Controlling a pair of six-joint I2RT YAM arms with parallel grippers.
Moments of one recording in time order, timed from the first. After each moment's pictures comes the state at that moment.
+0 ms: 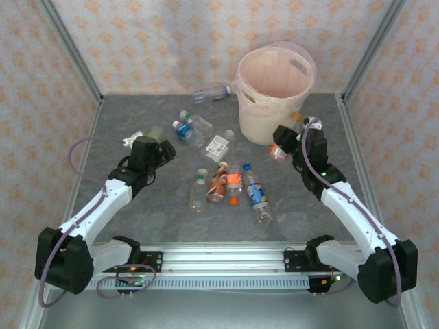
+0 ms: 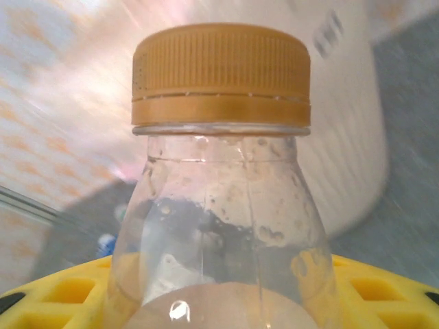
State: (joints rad) left arm -0.25 1.13 0.74 -0.30 -0.25 -0.75; right arm 0.31 1.06 0.84 -0.07 0.08 0.65
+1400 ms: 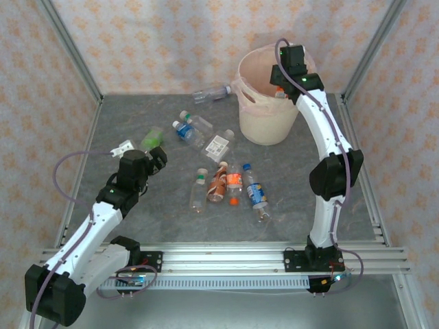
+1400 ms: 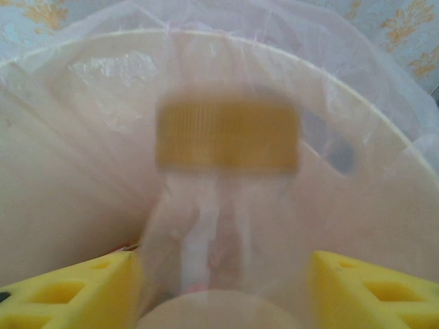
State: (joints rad) left arm -0.25 0.88 0.63 -0.33 -0.31 -0.72; right arm 0.25 2.01 2.18 -0.77 0.34 0.23
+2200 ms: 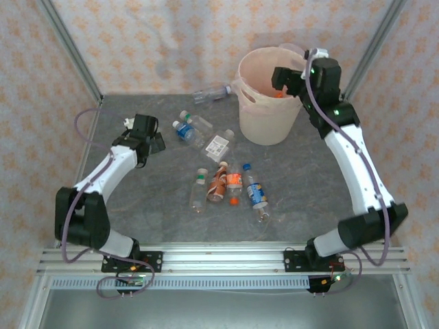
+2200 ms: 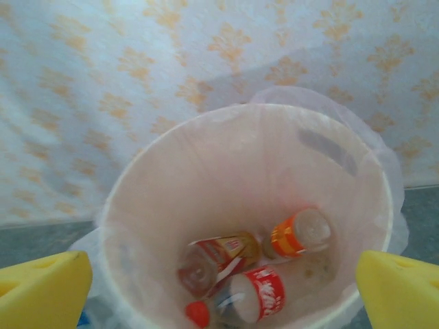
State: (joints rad) left arm -0.11 1.50 1.11 -0.60 -0.37 -0.46; right arm 0.25 1.42 1.64 -0.49 0.07 0.27
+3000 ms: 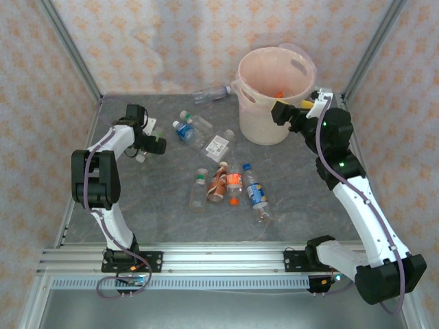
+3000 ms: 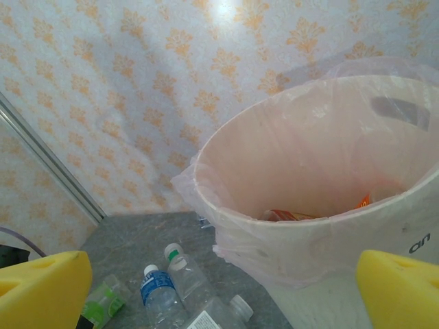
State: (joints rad) left arm 0.06 1.86 1.32 -0.62 0.02 0.18; right arm 0.25 1.04 1.08 -0.14 -0.12 0.36
